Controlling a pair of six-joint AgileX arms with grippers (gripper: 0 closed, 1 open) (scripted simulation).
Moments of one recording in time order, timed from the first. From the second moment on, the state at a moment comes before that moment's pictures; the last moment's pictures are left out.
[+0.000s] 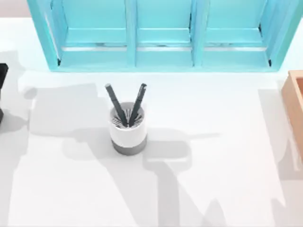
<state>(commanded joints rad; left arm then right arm) 0.19 2.13 1.71 -1.14 0.00 0.22 0.00 0.00 0.00 0.00 0.00 0.00</state>
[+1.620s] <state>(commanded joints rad) 0.19 2.14 1.61 -1.04 0.00 0.22 0.00 0.00 0.00 0.00 0.00 0.00</state>
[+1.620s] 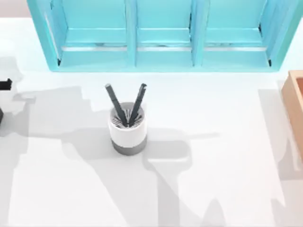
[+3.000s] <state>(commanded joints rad) -0.17 2.08 2.07 -1.55 0.00 -0.14 0.00 0.00 0.00 0.00 0.00 0.00</state>
